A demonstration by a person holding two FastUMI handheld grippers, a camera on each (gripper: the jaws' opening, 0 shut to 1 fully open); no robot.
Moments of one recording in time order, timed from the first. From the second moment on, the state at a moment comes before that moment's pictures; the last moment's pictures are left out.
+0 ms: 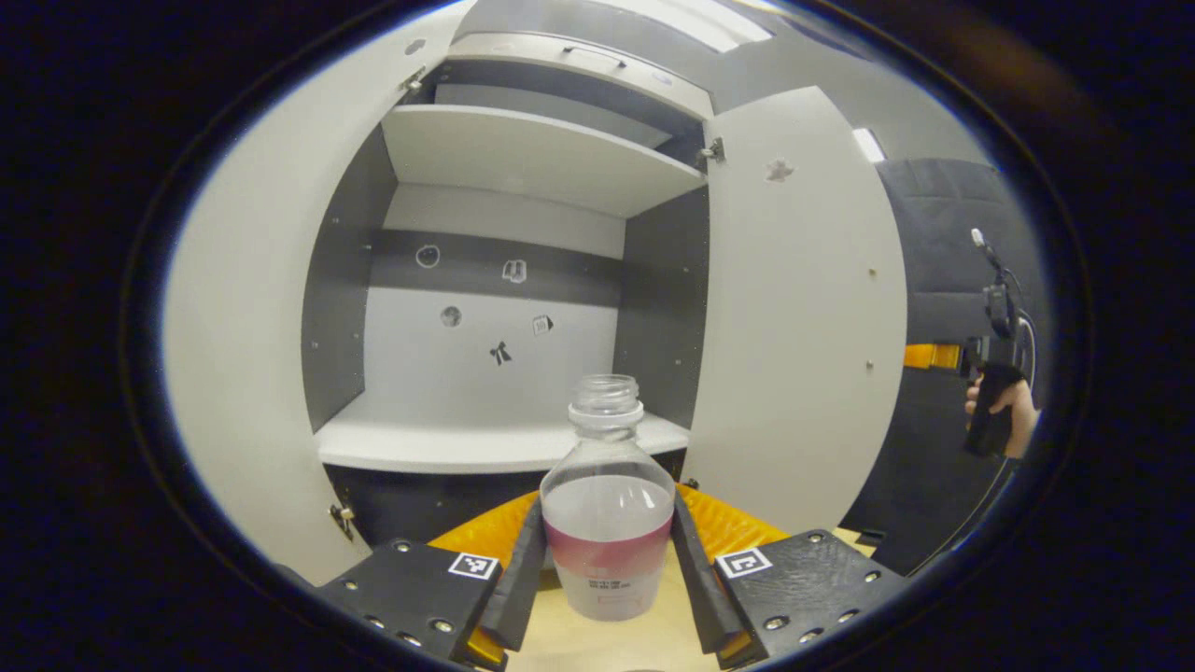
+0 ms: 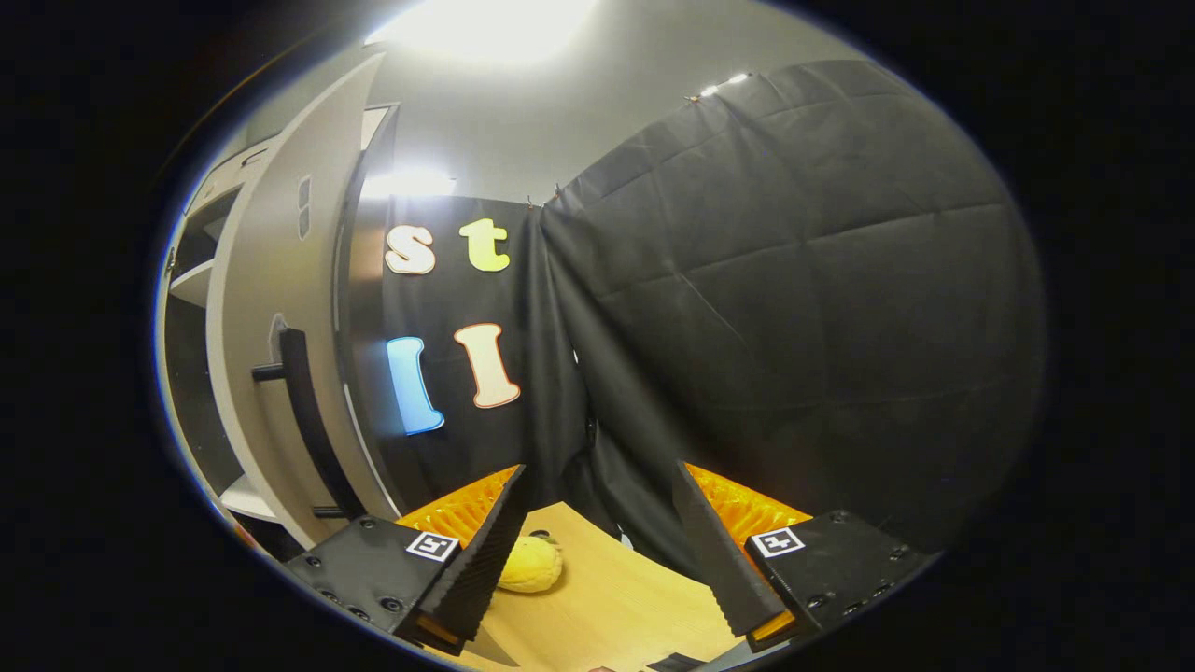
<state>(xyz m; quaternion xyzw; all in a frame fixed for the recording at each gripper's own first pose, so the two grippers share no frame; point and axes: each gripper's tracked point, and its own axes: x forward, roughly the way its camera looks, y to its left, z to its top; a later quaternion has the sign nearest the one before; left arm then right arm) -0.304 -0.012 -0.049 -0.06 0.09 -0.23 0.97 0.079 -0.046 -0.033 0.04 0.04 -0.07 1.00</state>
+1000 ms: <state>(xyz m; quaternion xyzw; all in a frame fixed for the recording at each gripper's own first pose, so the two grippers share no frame) -0.419 -0.051 -0.263 0.01 0.17 -0.28 0.94 0.011 -0.064 -0.061 0.05 0.13 -0.08 0.99</state>
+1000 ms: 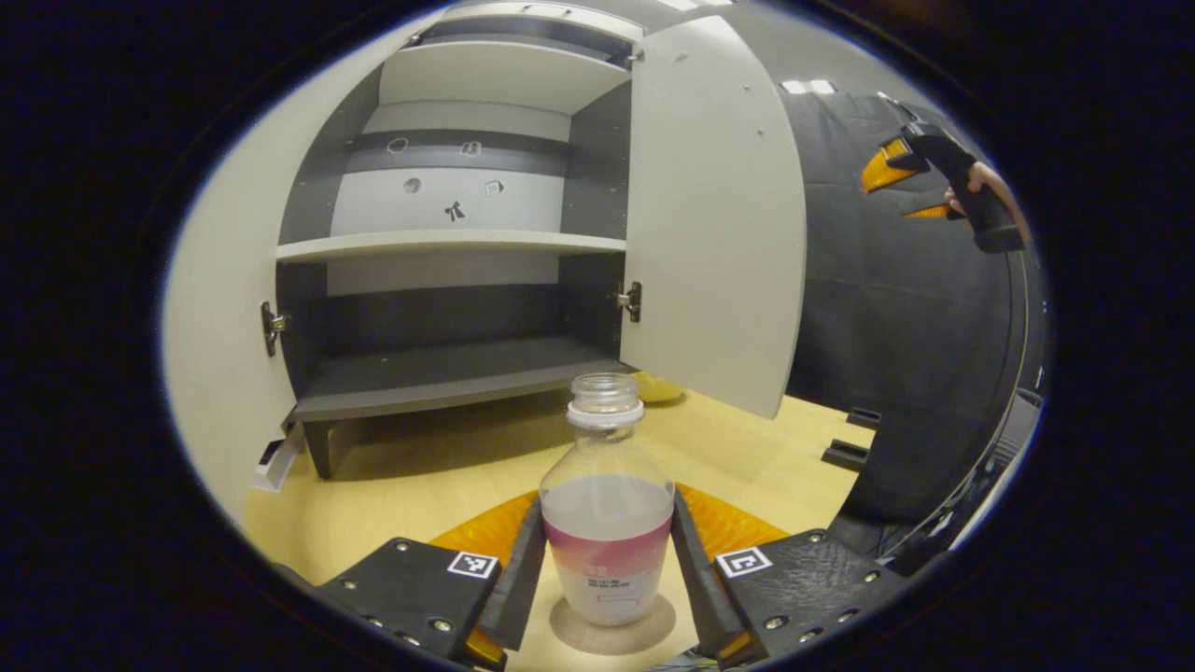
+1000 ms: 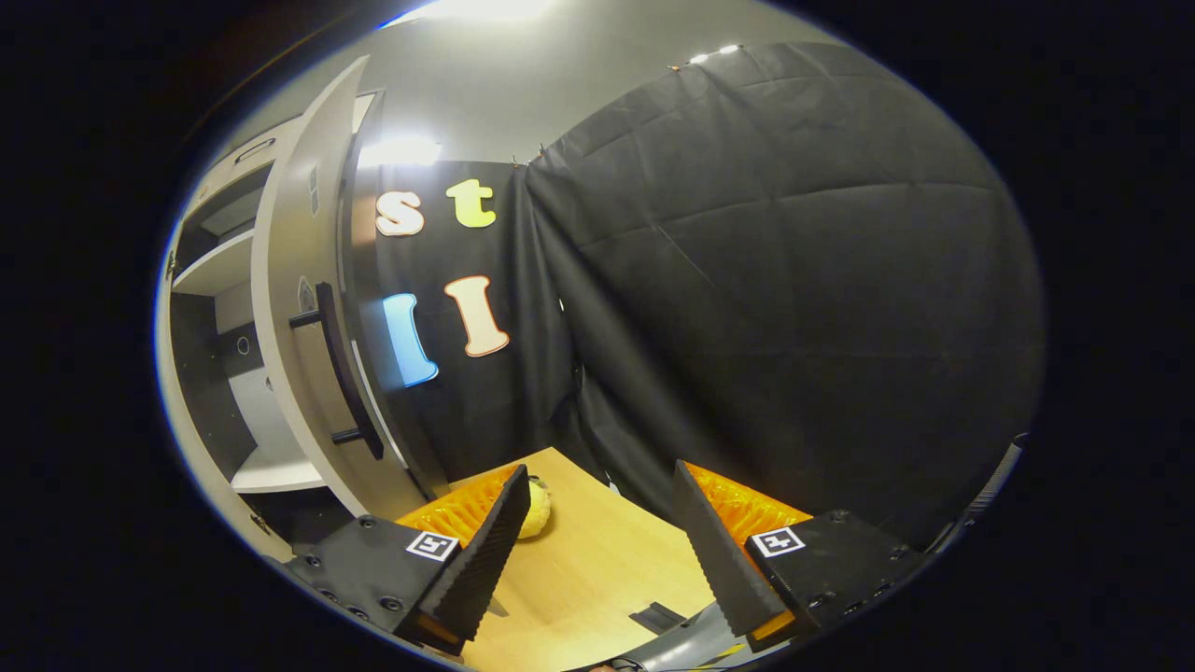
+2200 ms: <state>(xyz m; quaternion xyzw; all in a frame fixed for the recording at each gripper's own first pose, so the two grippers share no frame) -0.460 0.007 -0.162 -0.04 0.17 -0.19 0.97 0.039 -0.063 -0.066 0.01 0.13 -0.04 0.99</state>
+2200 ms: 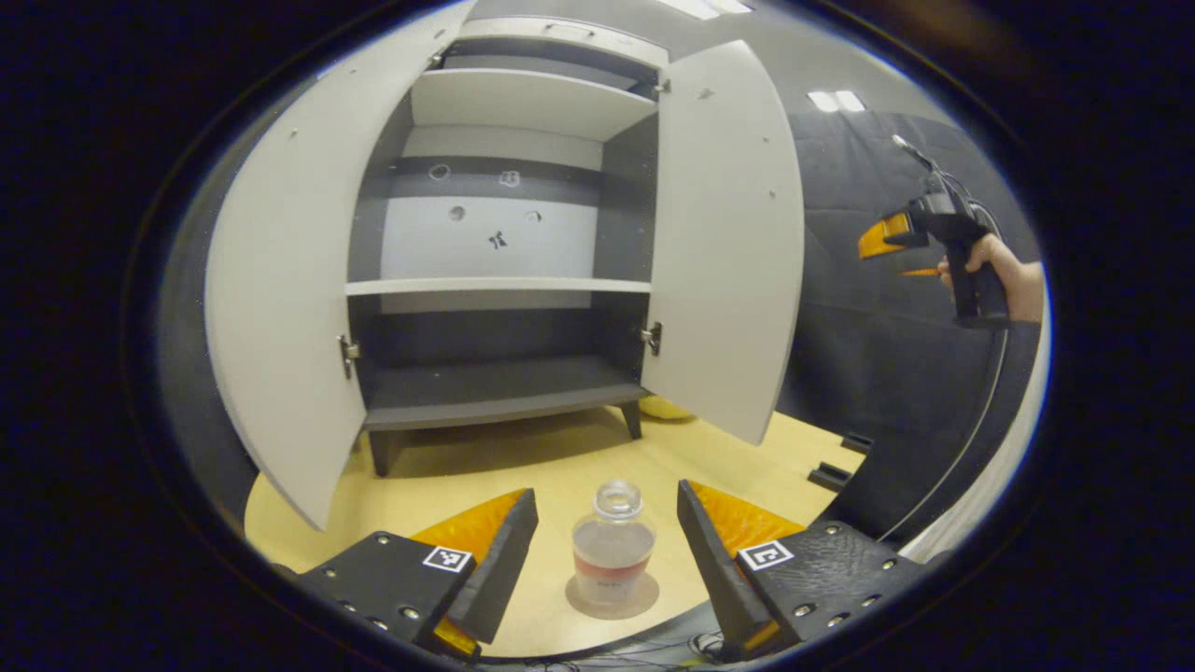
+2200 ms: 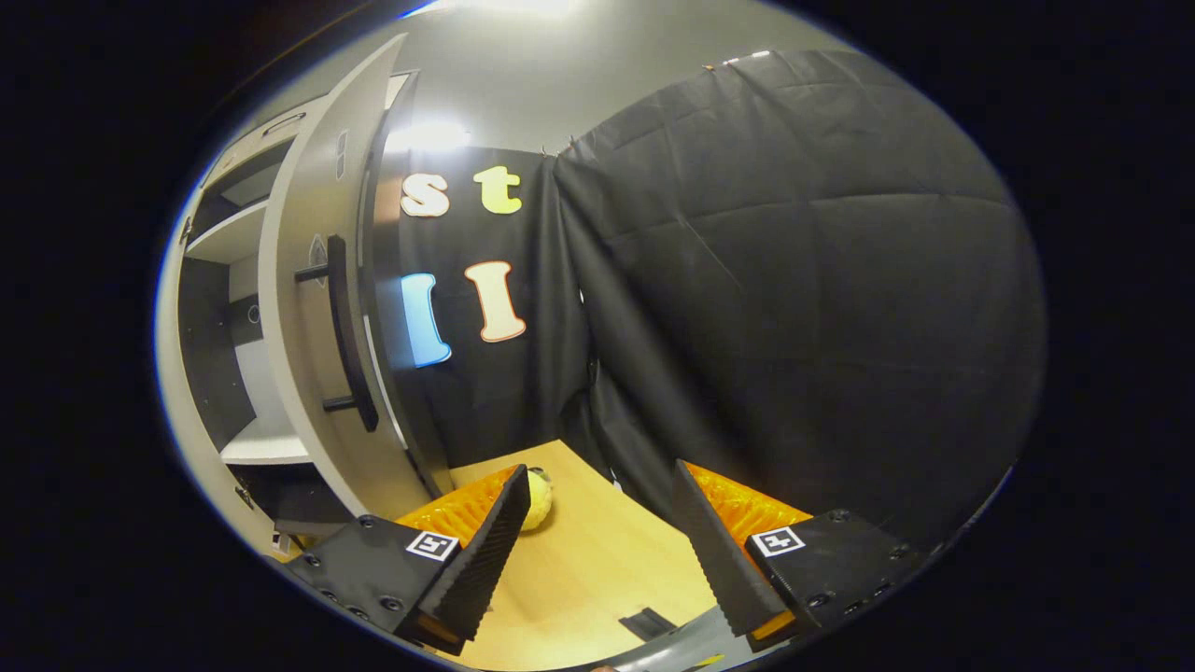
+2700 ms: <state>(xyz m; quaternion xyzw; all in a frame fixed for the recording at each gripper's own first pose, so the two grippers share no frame) -0.407 0.128 0.028 -0.04 0.07 0.04 1.00 0.109 -0.030 -0.015 -0.01 0.05 0.06 1.00</state>
